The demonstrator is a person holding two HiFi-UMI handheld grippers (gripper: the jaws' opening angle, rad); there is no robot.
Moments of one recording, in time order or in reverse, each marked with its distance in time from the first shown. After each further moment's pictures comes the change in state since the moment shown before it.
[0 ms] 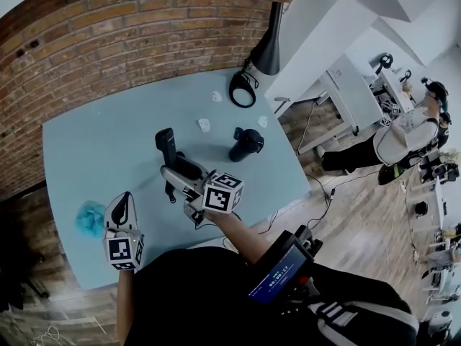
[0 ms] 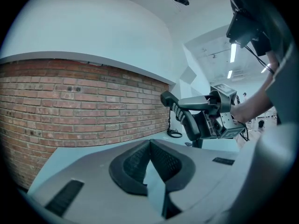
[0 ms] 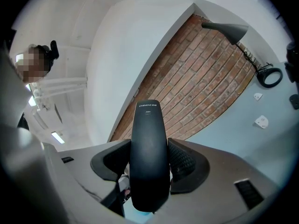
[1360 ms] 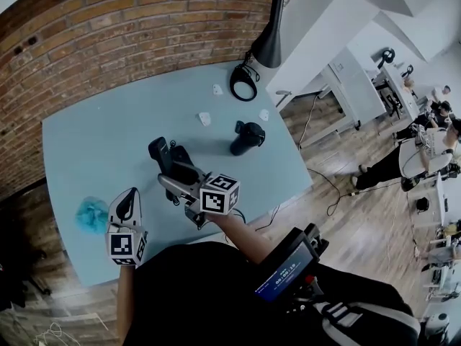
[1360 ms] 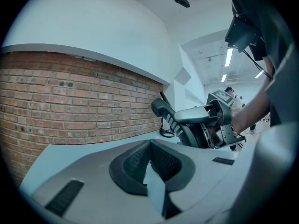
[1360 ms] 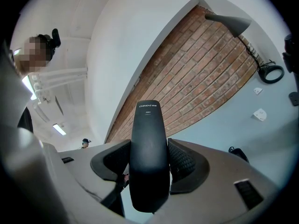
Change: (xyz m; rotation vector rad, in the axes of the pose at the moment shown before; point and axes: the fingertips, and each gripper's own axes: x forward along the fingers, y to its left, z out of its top) left arm 0.006 -0.020 -0.003 -0.011 0.008 -0.093; right arm -0.006 -0.004 -0.043 -0.030 0.116 0.001
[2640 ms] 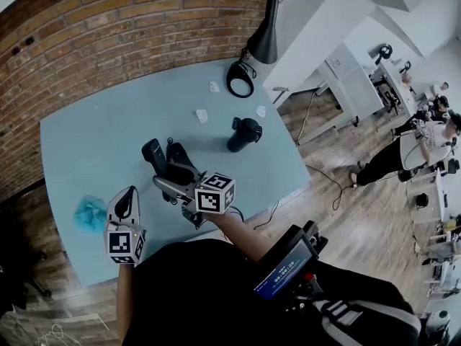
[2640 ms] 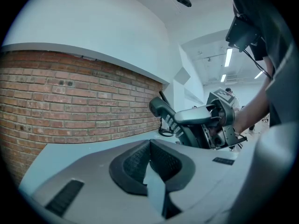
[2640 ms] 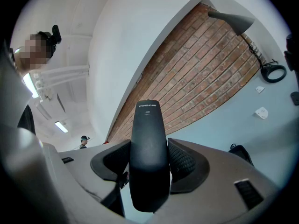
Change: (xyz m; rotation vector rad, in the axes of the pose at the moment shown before) left arm -0.005 -0.003 -0.007 -0.004 0.014 -0.006; right arm 0.000 0.010 -0.015 -0.013 0.035 0.019
